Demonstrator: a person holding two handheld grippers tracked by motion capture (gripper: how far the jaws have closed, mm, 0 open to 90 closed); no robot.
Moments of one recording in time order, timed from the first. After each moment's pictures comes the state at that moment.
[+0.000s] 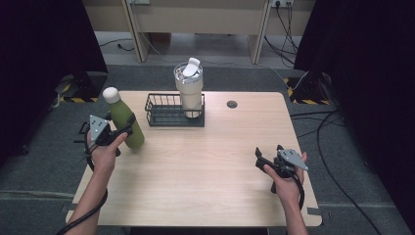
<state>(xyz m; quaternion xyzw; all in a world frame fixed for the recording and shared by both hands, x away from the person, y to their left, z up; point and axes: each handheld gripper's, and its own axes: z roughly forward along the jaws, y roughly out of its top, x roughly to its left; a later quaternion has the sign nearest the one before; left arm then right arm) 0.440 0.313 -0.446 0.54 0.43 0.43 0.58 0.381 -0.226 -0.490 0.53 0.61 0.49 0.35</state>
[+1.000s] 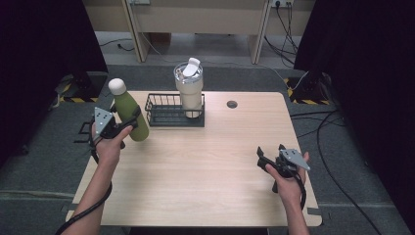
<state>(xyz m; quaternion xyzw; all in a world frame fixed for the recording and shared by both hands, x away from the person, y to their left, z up) 0.450 0.295 -0.423 0.54 0.41 0.43 0.59 0.380 -0.230 -0.487 0.53 0.60 0.49 0.35</state>
